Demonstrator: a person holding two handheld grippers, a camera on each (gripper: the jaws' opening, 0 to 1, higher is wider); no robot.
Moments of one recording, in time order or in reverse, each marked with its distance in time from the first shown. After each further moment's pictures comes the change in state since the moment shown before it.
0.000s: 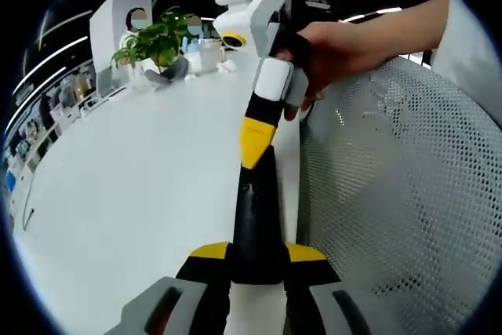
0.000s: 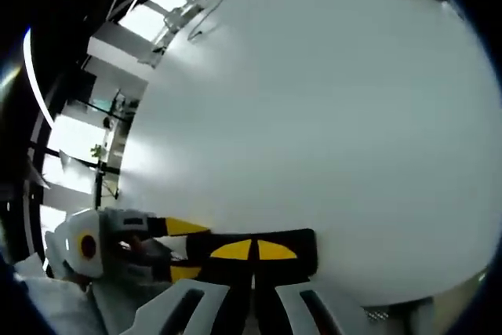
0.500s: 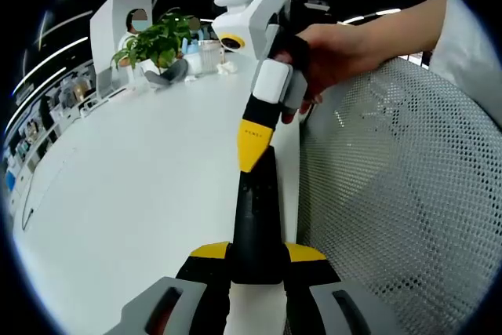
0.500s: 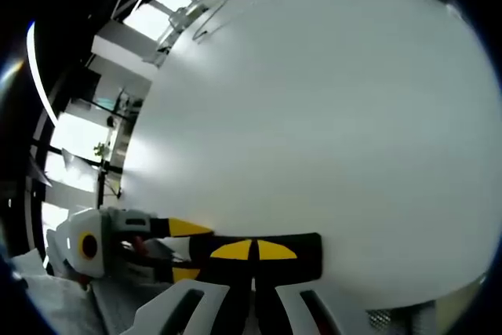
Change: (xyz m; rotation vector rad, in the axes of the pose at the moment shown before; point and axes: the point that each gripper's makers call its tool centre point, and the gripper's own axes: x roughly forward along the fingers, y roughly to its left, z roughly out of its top) left arm 0.000 0.000 0.001 0.000 -0.011 -0.002; right arm 0.003 0.001 0.000 -0.008 -0.008 0.003
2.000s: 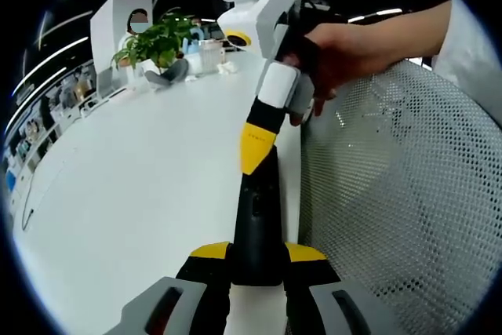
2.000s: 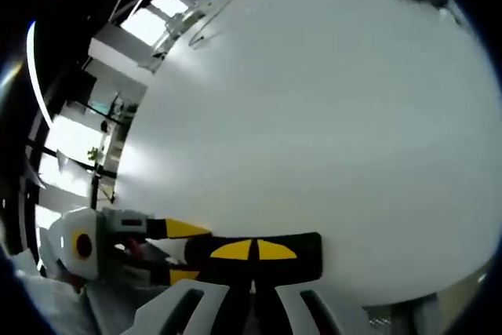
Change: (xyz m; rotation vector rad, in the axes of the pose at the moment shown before) left arm 0.001 0.002 0.002 -0.001 0.000 0.002; right arm 0.000 -0.002 0.001 0.000 -0.041 -0.044
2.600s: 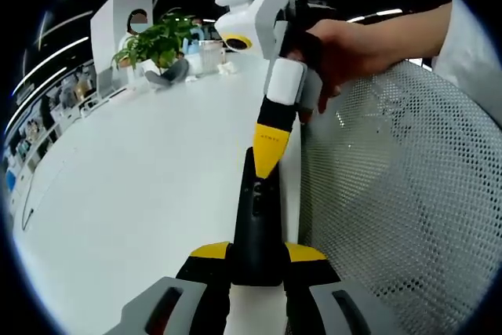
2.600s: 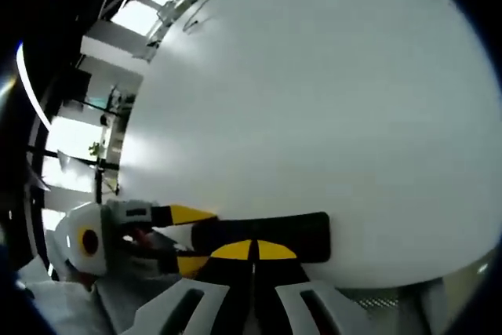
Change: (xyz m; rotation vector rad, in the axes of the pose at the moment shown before) left arm 0.001 0.000 0.000 -0.001 -0.002 0.000; right arm -0.003 0.006 -0.015 0.041 0.110 0.016
